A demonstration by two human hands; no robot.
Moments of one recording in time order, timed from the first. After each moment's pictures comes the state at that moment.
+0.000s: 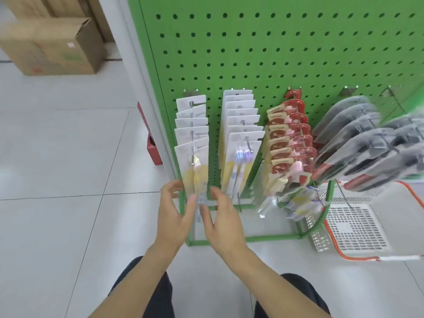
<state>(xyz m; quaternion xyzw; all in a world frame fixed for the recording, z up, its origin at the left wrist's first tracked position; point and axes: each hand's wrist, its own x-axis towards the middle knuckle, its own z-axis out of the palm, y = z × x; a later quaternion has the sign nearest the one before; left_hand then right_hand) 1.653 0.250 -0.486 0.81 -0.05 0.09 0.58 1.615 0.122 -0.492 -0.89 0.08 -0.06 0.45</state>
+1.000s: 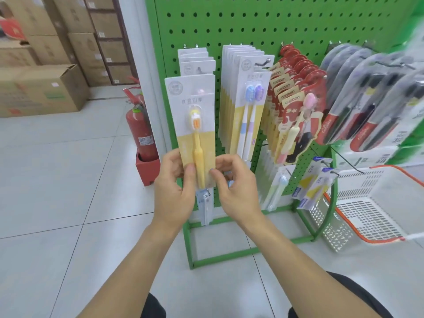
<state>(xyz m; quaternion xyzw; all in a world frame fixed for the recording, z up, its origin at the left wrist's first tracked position) 1.644 0.274 -0.524 0.69 -0.23 0.19 0.66 1.615 0.142 -0.534 -0.77 -0.01 -0.31 0.55</state>
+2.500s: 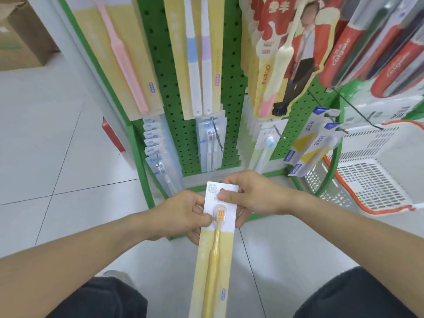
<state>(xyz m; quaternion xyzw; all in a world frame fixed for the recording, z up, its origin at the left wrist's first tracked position) 1.645 0.202 -0.627 0.76 -0.17 -0.47 0.42 1.604 -0.002 -0.632 -0.79 0.05 0.25 0.56</state>
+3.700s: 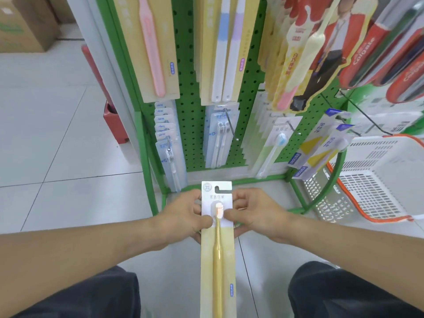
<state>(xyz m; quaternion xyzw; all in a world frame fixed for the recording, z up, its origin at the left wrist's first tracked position) 1.626 0.215 -0.658 0.75 -0.10 -0.40 0.52 1.573 0.029 -0.661 -0.72 0.15 0.20 0.65</state>
